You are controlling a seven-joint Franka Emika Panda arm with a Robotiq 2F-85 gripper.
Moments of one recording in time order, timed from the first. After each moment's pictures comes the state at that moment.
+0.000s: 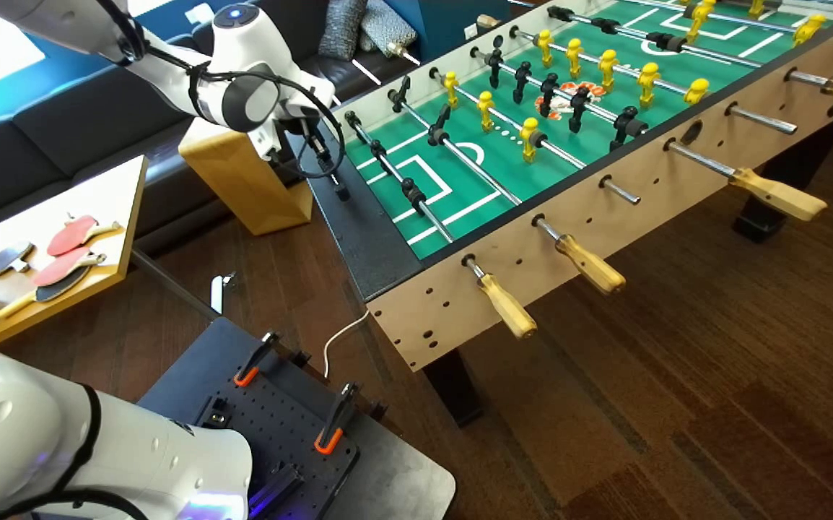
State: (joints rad) arm 0.21 0.43 0.16 -2.13 0.36 2.86 0.53
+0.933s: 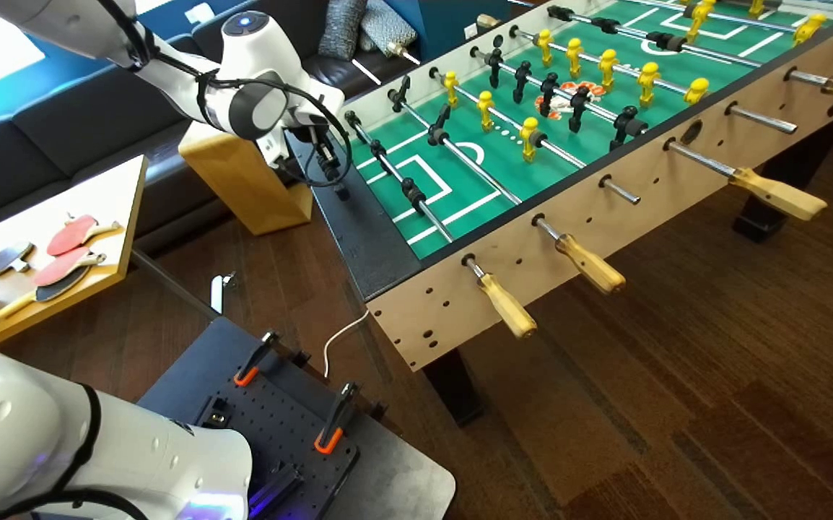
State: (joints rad) arm 0.21 0.43 0.13 -2.16 0.37 2.87 0.53
